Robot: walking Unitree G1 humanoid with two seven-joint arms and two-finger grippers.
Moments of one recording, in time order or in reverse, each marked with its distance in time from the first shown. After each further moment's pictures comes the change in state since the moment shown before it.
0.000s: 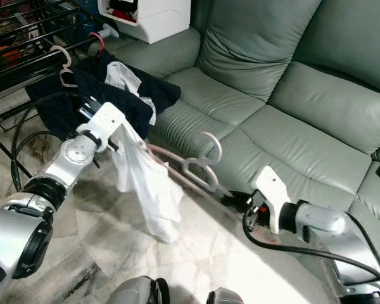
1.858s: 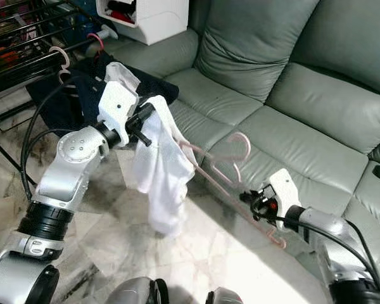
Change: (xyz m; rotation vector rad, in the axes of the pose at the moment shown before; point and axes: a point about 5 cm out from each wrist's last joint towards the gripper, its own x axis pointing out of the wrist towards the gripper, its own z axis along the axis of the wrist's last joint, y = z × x) left arm -0.040 -0.017 0.098 -0.320 -0.422 -0.230; right arm 0.008 -0.037 -0.042 0.207 0.023 -0.247
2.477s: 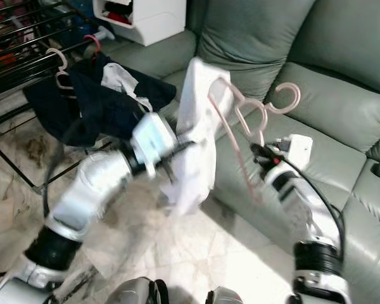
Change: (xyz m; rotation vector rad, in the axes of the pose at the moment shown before) left arm -0.008 -0.086 0.005 0.099 -0.051 -0.390; right arm 0.039 -0.016 0.058 0.498 -0.441 -0.305
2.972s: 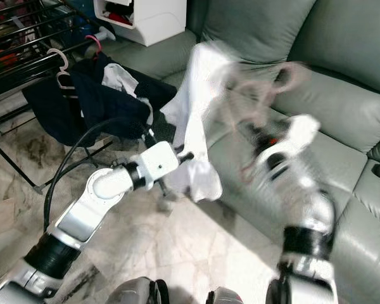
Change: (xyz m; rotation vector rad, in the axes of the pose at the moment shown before) left arm -0.008 -0.007 -0.037 0.120 0.172 0.043; right arm 0.014 0.014 0.049 0.258 -0.174 -0.098
